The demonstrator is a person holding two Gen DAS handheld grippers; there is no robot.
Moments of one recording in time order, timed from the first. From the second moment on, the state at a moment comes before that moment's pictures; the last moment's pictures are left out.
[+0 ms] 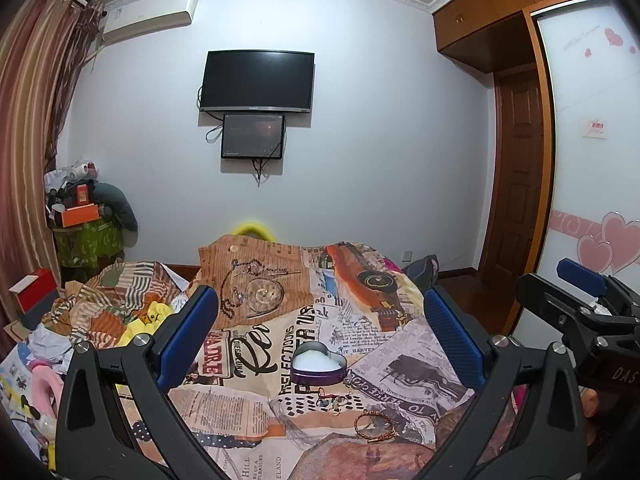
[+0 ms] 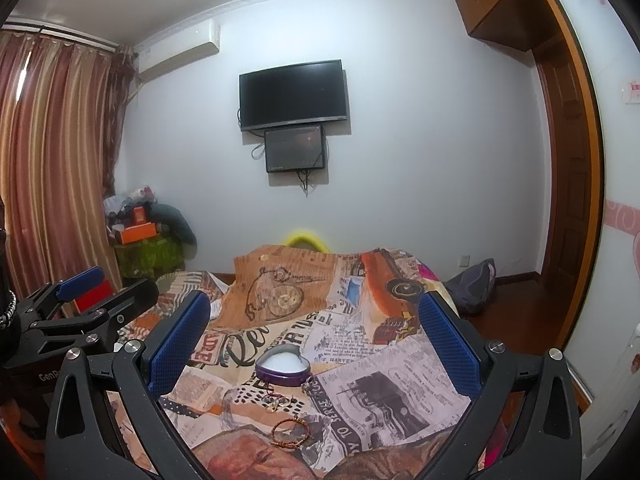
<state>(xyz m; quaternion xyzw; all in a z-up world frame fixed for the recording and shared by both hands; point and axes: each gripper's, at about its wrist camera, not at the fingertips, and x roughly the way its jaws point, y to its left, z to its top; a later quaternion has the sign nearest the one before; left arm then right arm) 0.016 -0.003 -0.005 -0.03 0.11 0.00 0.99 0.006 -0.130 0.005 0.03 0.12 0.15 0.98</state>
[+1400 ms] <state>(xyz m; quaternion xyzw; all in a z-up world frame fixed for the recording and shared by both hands) 0.165 0.025 -0.192 -0.06 0.44 -0.08 0.89 0.138 -0.089 -0.177 -0.04 0.46 0.24 0.85</state>
